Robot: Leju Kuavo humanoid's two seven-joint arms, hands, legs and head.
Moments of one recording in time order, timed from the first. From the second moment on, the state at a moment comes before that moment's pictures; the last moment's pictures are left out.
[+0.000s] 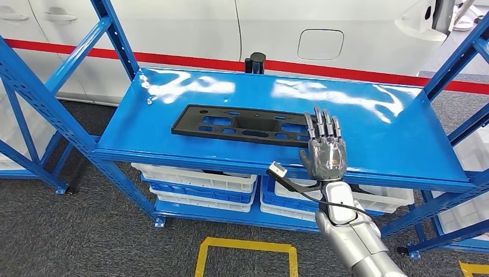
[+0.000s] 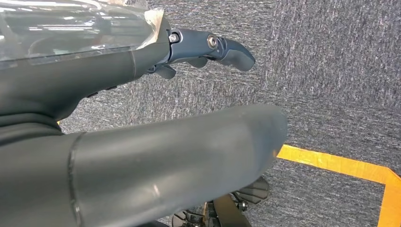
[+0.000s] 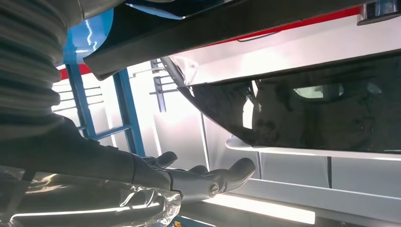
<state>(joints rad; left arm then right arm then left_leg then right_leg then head) -0.08 -0.15 0.79 -0.21 -0.64 0.17 -0.30 -0.40 -0.13 0.43 -1.08 1.57 -0.69 0.32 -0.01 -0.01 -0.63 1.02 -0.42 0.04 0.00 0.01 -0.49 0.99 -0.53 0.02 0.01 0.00</state>
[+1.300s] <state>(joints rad) -0.08 -0.15 0.80 -0.21 -0.67 0.16 -0.31 -0.42 -0.15 0.46 -1.00 1.51 -0.69 0.27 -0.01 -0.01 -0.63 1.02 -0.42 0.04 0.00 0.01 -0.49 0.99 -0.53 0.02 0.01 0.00</state>
